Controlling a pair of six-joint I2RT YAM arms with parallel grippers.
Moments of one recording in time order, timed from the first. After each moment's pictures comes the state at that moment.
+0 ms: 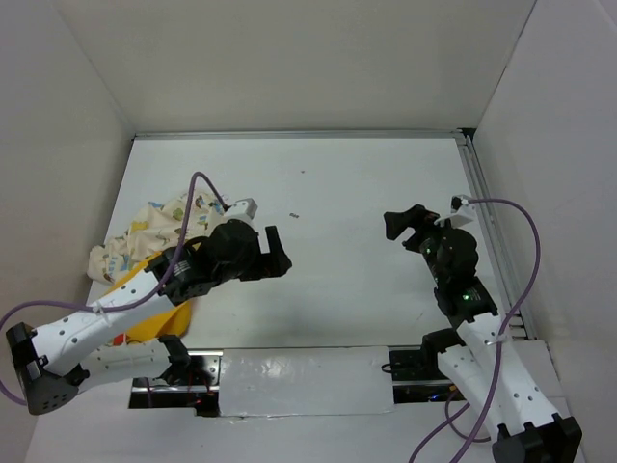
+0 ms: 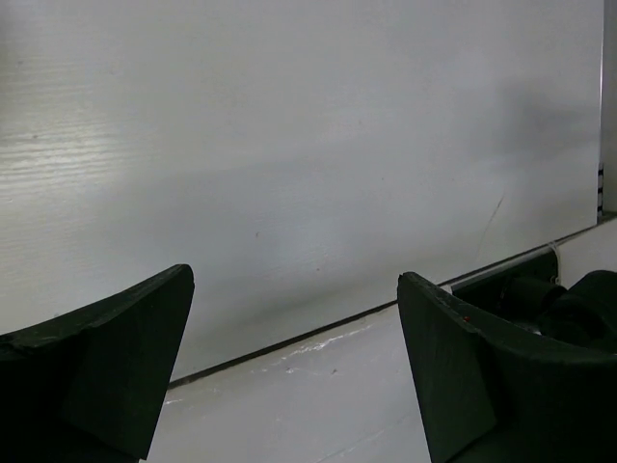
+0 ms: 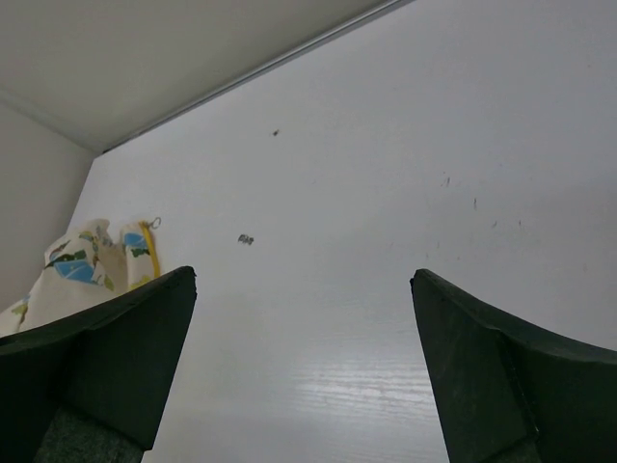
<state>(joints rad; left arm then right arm) -0.90 1.04 1.01 -0.69 -0.22 -0.85 0.23 0.59 0.50 -0.04 0.06 0.59</state>
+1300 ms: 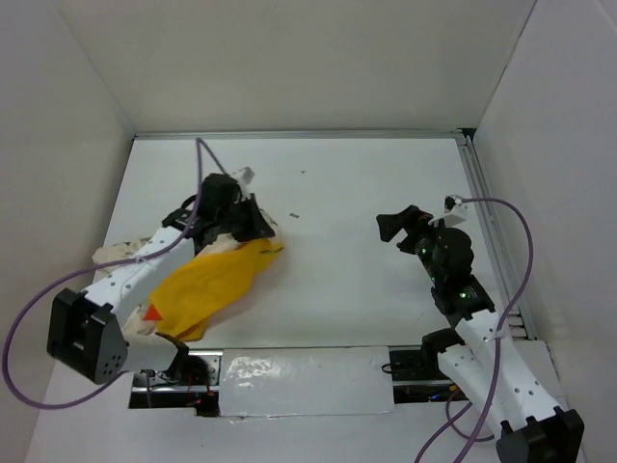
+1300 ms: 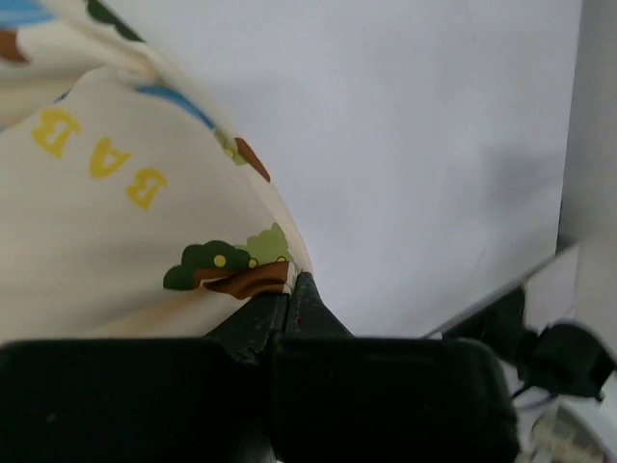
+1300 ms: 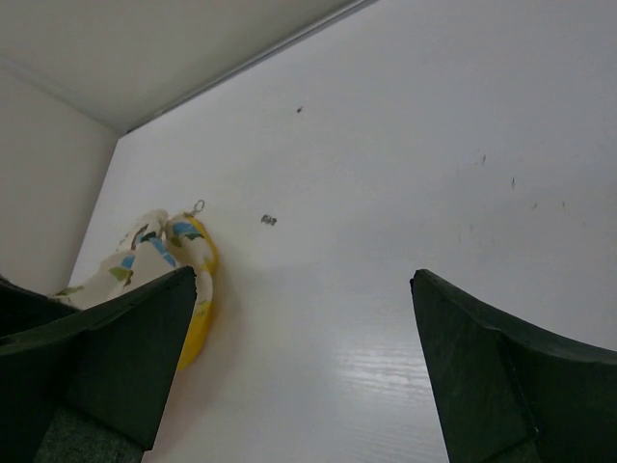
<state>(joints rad) -0.35 1.25 0.98 -0.44 0.25 -0.66 0.26 0.60 0.50 -0.04 0.05 0.64</state>
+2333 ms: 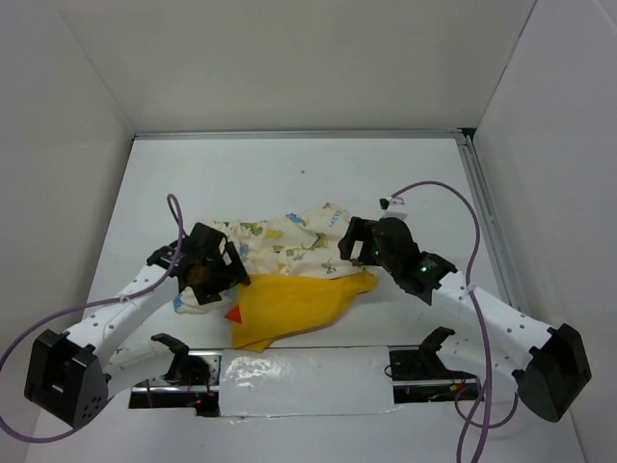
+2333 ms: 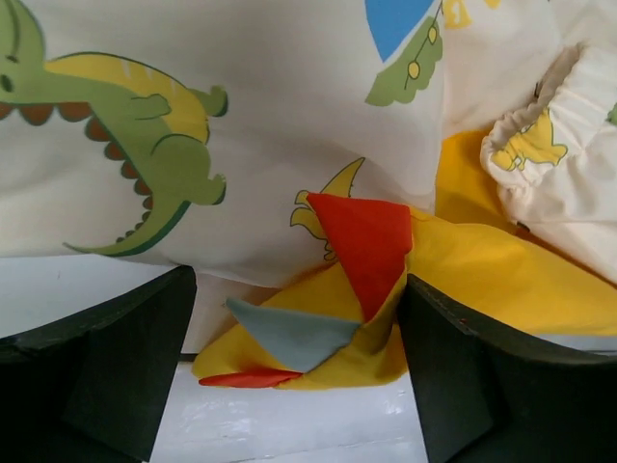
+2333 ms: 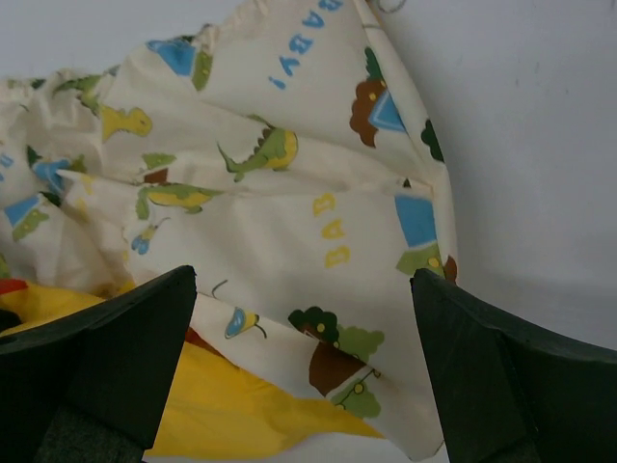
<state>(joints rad) -0.41 1.06 0.71 -0.79 0.02 -0.91 0.64 0.98 0.66 -0.24 0.25 0.63</state>
